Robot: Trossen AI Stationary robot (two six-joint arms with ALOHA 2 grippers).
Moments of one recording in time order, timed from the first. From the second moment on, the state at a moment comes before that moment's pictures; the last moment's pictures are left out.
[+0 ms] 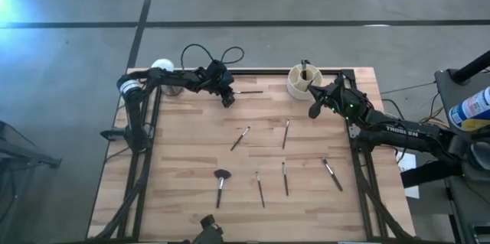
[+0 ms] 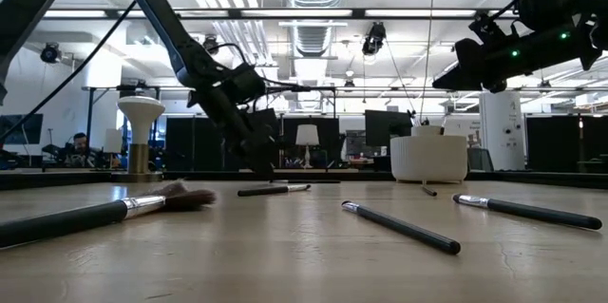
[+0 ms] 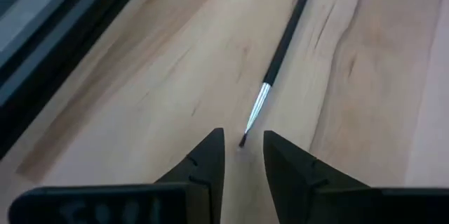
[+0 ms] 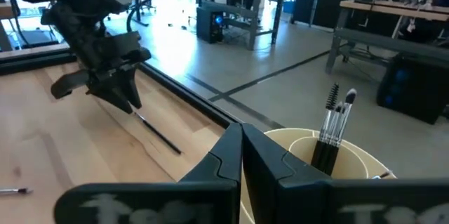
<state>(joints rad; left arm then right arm) 0.68 1.87 1.03 0.01 0.18 0.15 -0.57 0.71 0.17 0.40 0.17 0.00</state>
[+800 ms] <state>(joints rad) 0.69 1.86 1.04 -0.15 0.23 0.19 -0.54 0.72 0.20 0.39 0.12 0.01</state>
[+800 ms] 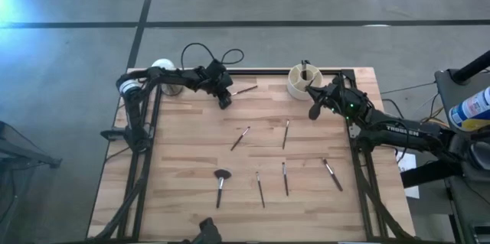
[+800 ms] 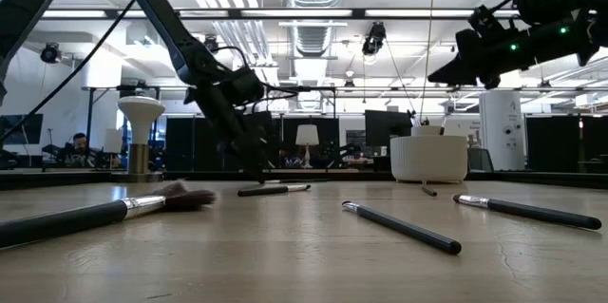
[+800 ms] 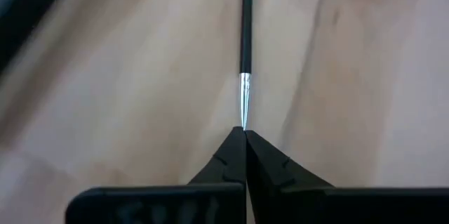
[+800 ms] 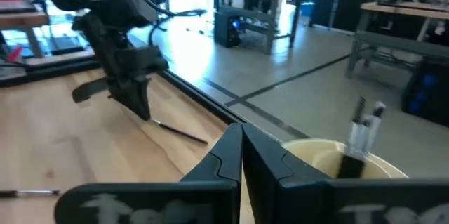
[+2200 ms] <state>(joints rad) 0.50 1.68 1.04 -0.14 0.38 -0.16 -0.33 1.81 0.89 0.30 0.01 -0.13</state>
